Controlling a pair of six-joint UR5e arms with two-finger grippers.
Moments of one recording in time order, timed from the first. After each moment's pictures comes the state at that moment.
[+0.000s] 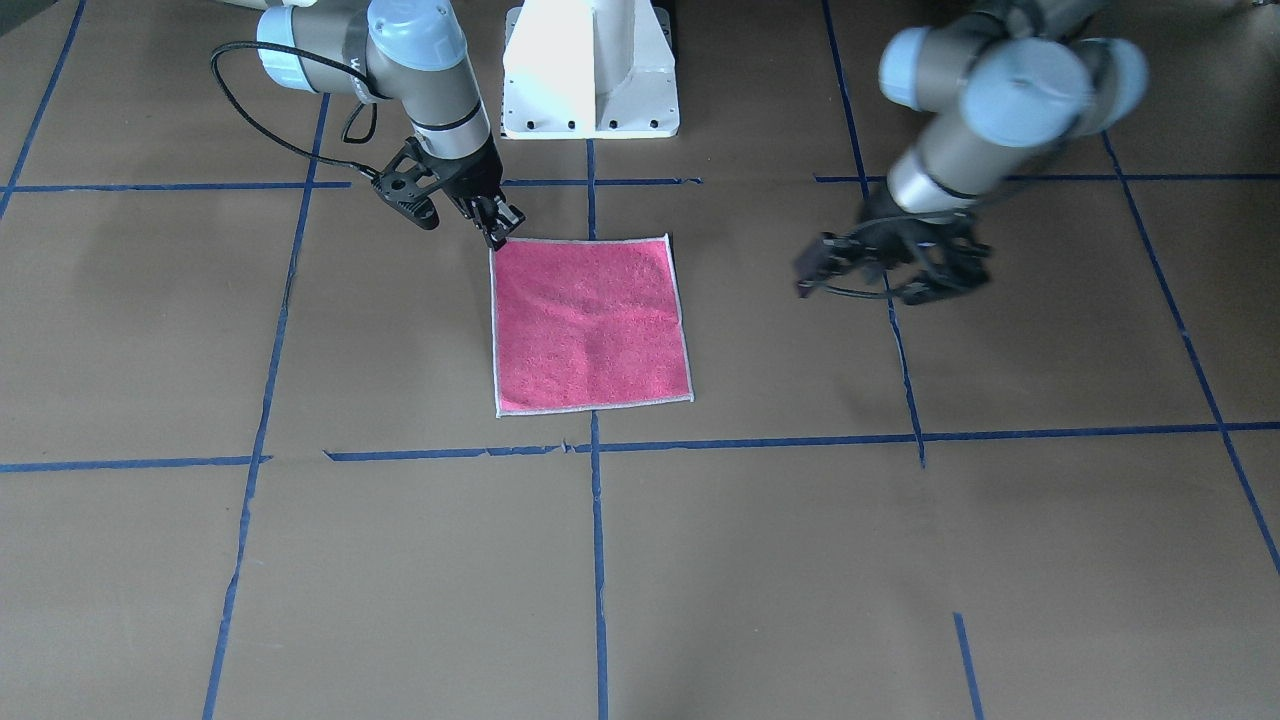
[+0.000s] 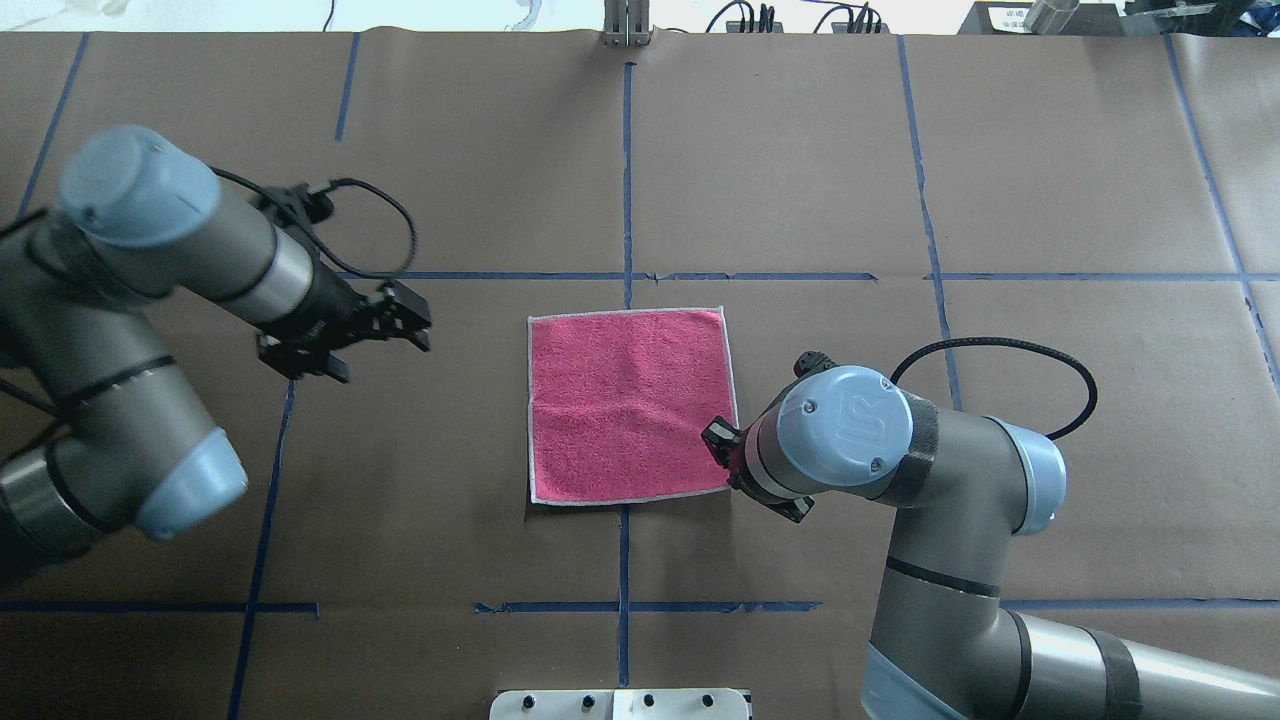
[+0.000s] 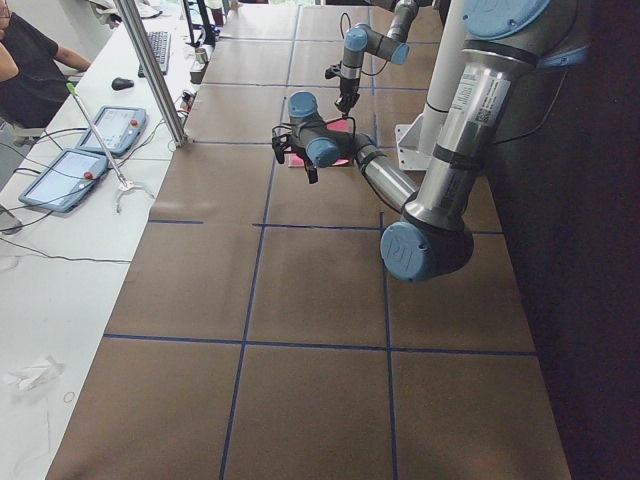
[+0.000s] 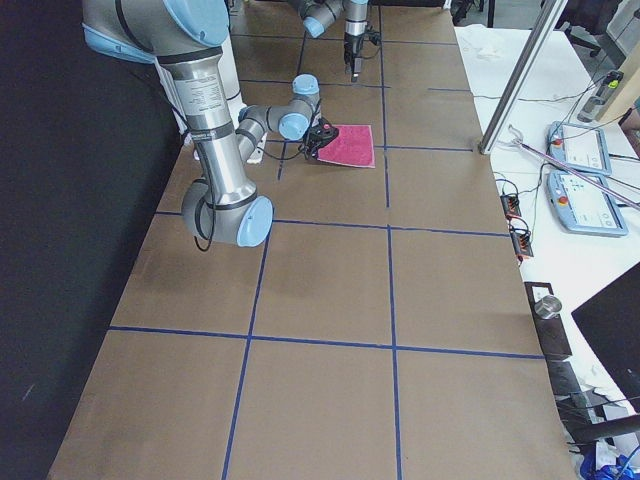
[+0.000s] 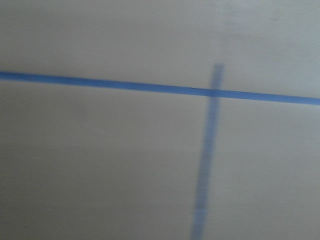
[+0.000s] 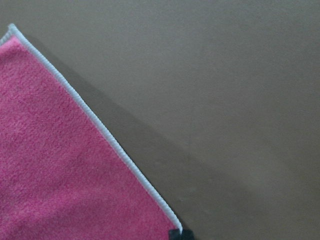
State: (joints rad) left arm -0.66 -1.96 -1.83 -1.82 -2.09 -1.52; right arm 0.37 -1.14 1.86 -1.45 1.77 2.08
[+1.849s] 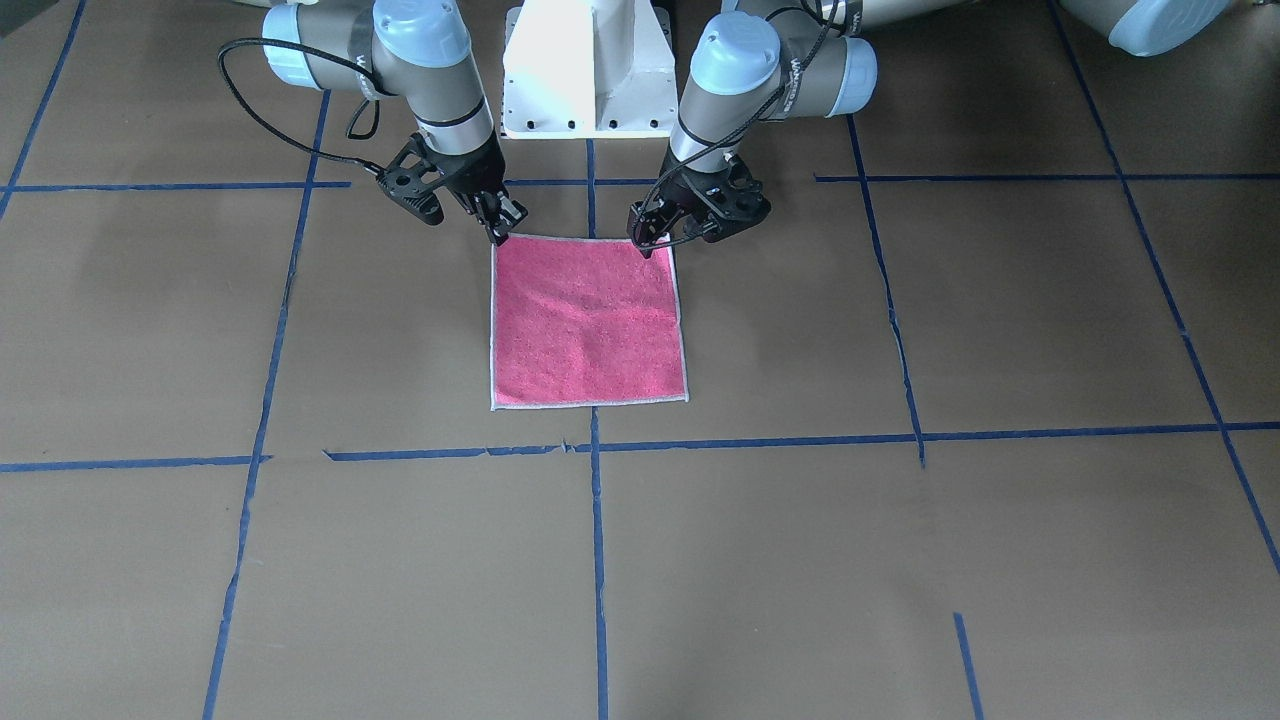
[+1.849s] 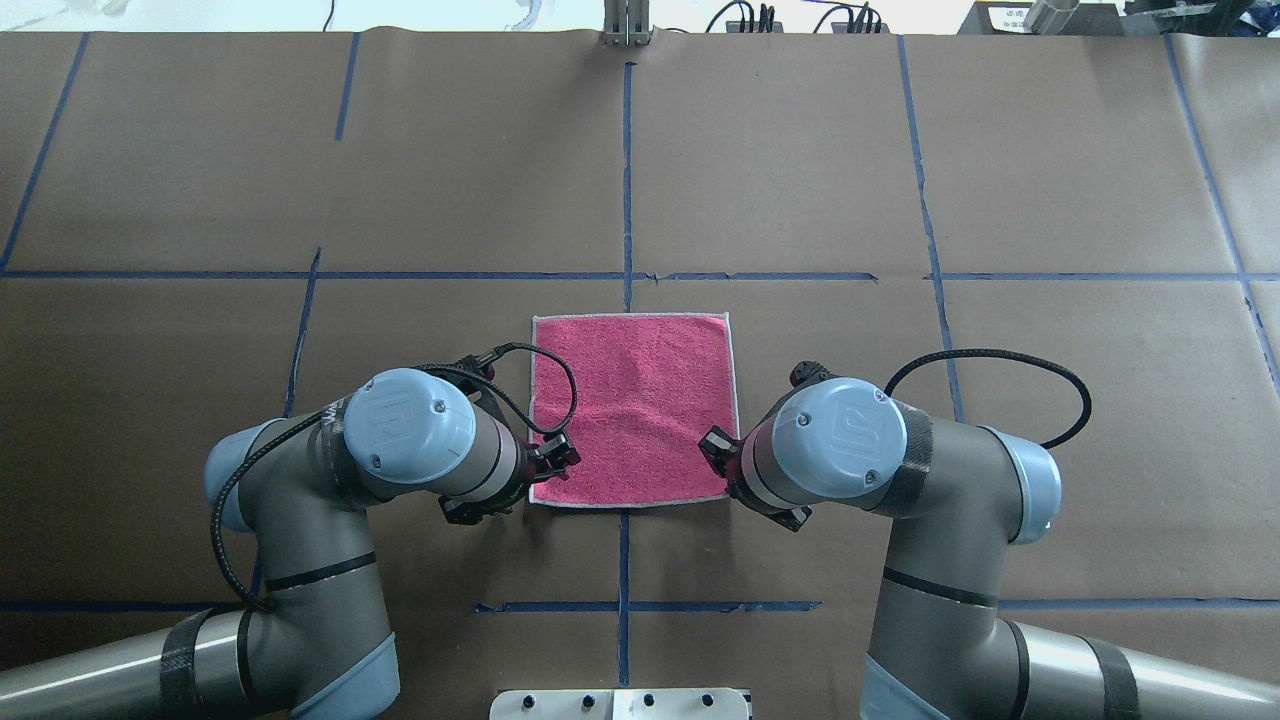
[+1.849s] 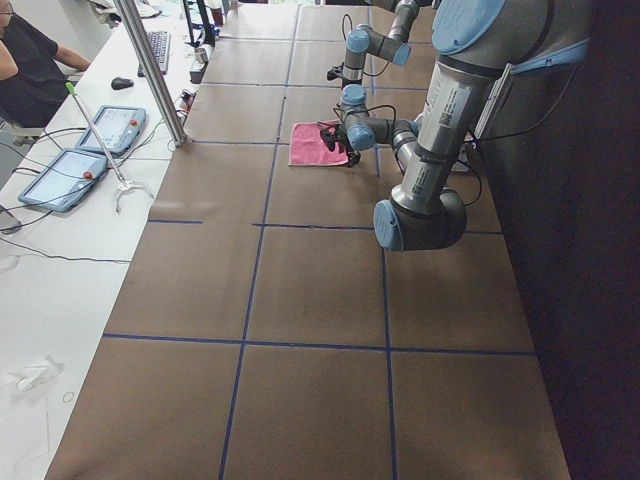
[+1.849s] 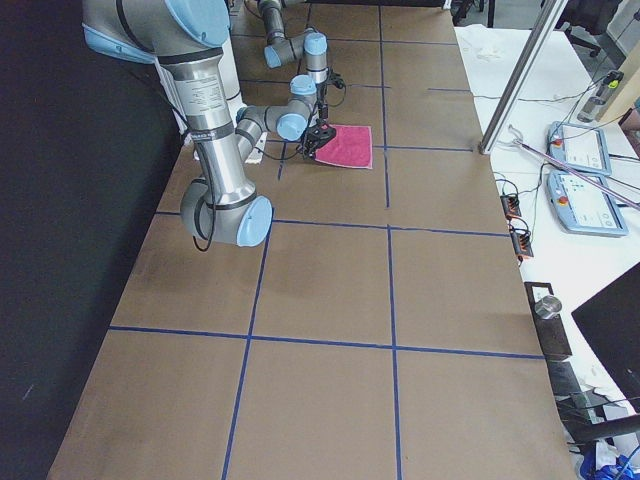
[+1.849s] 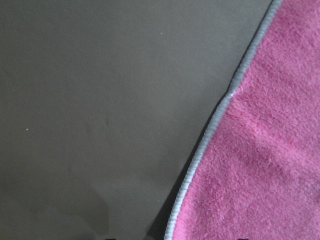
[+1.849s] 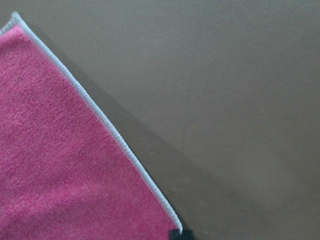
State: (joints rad) left arm -0.36 -2.08 -1.74 -1.82 -1.81 -1.87; right arm 0.35 -1.14 1.86 -1.45 1.76 2.08
